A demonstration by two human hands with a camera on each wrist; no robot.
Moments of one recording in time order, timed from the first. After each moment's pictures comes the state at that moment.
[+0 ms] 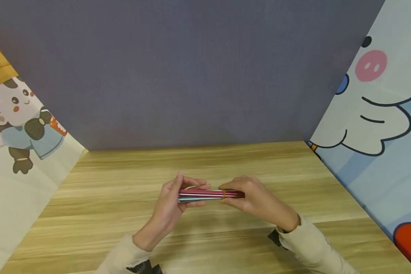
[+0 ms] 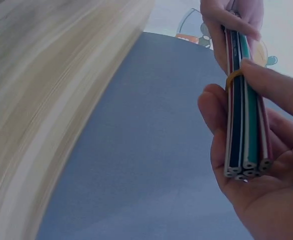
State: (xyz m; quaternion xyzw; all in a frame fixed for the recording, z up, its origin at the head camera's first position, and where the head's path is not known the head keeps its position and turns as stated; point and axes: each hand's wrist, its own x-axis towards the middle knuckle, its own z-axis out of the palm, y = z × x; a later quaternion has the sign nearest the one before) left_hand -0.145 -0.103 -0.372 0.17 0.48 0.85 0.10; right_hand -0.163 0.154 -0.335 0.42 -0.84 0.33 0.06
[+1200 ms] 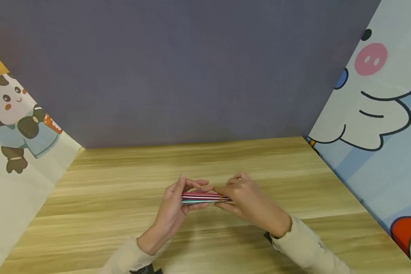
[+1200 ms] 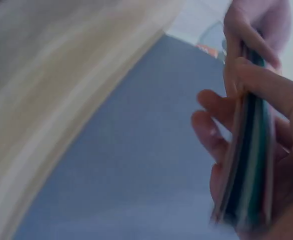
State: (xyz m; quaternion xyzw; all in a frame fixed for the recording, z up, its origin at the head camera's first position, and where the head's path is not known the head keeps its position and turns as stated) left_hand -0.137 -0.087 -0.383 0.11 0.47 0.87 0.11; right_hand -0.151 0.137 -0.348 0.44 -0.87 0.13 0.18
